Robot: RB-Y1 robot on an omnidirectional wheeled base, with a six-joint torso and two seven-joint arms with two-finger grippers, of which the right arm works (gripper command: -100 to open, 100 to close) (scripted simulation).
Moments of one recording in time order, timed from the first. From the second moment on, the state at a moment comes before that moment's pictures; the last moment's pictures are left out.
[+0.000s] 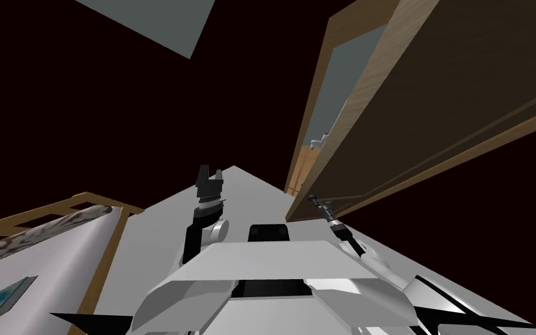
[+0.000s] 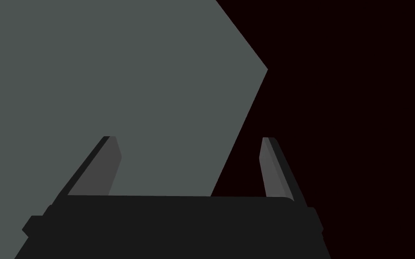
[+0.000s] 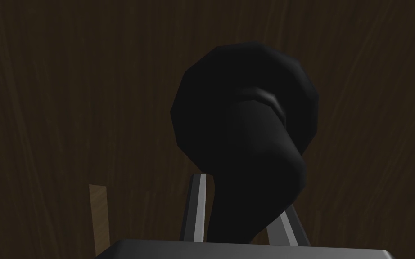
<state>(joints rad) 0.11 -0.68 0.38 -0.65 -0.36 -1.14 -0.34</state>
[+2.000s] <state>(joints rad) 0.11 -0.66 0.42 -0.83 -0.53 -0.95 -0.18</state>
